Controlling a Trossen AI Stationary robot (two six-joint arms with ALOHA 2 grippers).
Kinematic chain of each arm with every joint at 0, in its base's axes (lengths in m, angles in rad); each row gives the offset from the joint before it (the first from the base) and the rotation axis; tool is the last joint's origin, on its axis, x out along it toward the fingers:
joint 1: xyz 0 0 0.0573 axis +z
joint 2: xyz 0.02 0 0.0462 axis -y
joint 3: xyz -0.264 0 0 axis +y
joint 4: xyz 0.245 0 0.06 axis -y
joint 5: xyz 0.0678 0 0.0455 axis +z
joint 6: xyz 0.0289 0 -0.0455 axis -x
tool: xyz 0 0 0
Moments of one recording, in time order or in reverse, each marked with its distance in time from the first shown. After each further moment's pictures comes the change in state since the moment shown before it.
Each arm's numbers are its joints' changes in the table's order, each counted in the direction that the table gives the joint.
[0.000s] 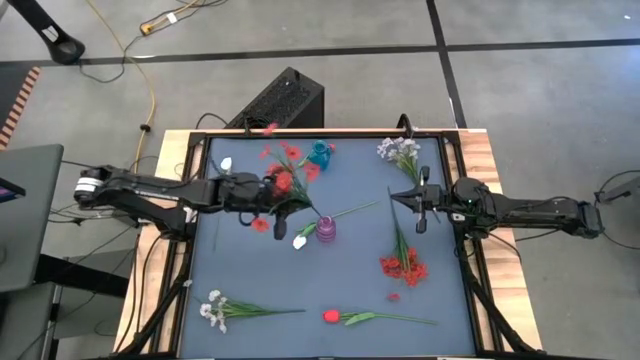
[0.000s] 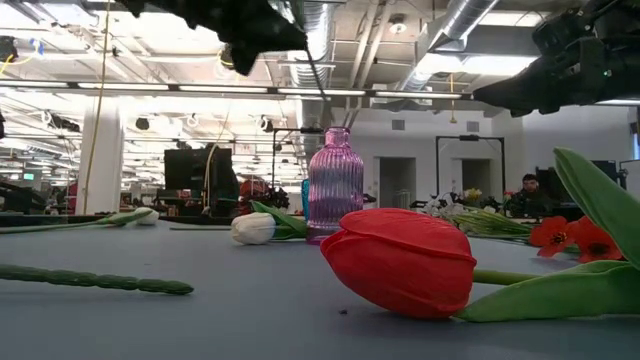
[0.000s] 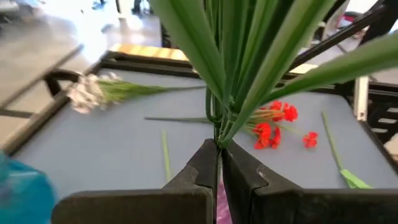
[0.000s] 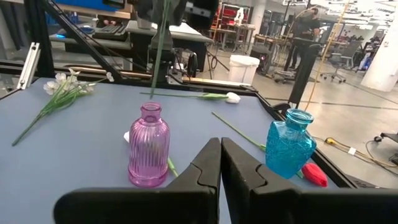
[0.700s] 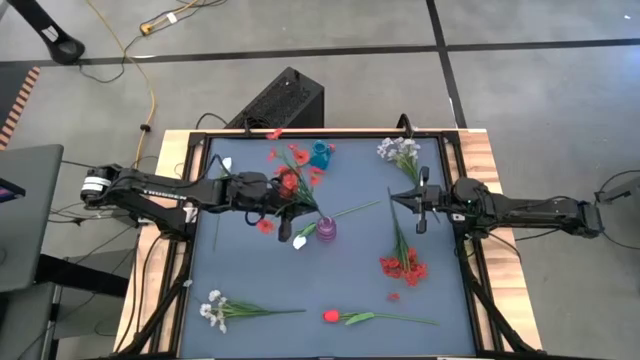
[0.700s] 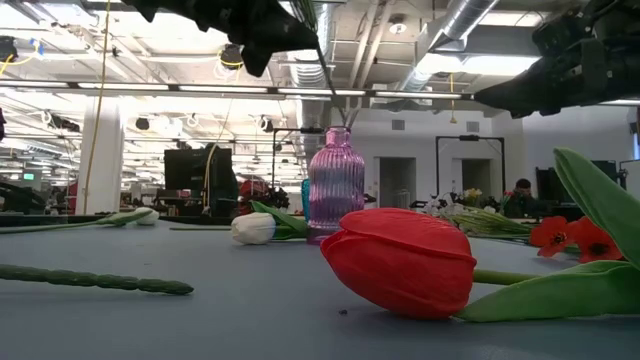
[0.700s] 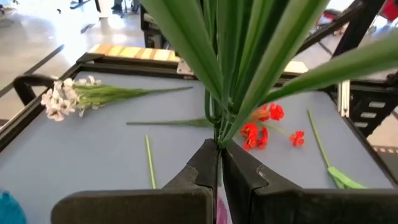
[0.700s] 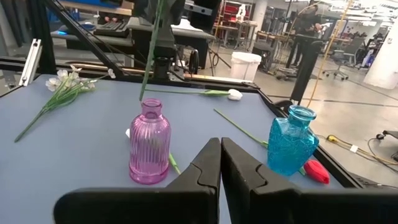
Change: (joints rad) left arm 0.015 -0.046 -0.031 0.005 -0.060 -0.027; right arm 0.000 0.000 0.000 -0.017 0.000 -0.001
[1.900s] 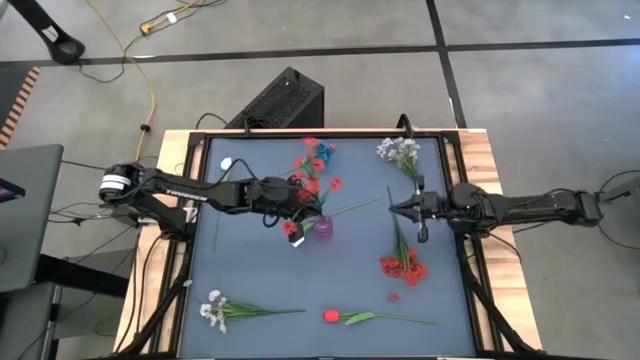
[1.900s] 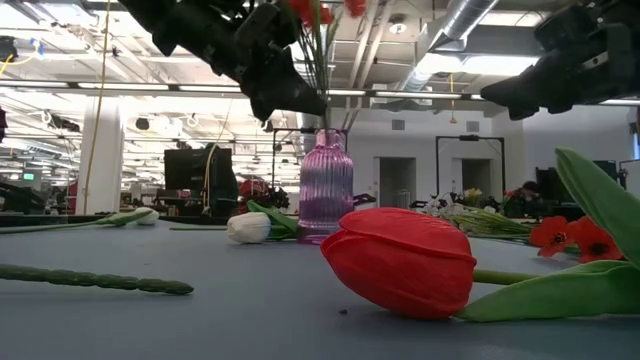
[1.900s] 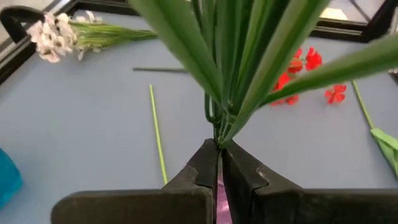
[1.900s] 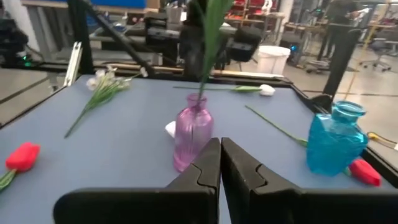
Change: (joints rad) left arm 0.036 -0.171 0.002 -0.007 -0.004 0.007; right arm 0.134 -0.035 -0.004 0.010 -0.016 -0.066
